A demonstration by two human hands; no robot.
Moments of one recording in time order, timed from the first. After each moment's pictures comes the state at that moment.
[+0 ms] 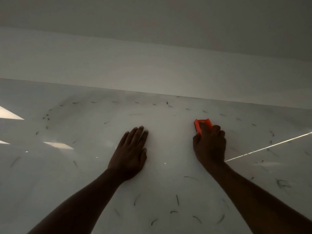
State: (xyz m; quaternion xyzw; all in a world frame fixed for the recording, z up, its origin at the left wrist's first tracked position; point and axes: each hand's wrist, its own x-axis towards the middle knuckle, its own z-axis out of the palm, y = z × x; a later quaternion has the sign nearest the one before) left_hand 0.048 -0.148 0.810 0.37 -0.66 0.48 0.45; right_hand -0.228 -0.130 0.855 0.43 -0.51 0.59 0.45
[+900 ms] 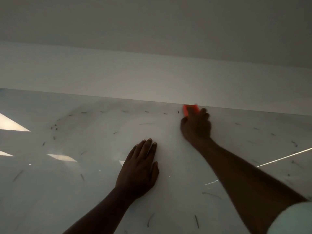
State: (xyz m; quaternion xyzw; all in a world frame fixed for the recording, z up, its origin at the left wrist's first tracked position) left_hand 0.050 -0.149 0.800 0.33 -0.63 0.48 0.51; right_hand -0.149 -0.138 0.952 0.48 -0.46 0.60 0.44
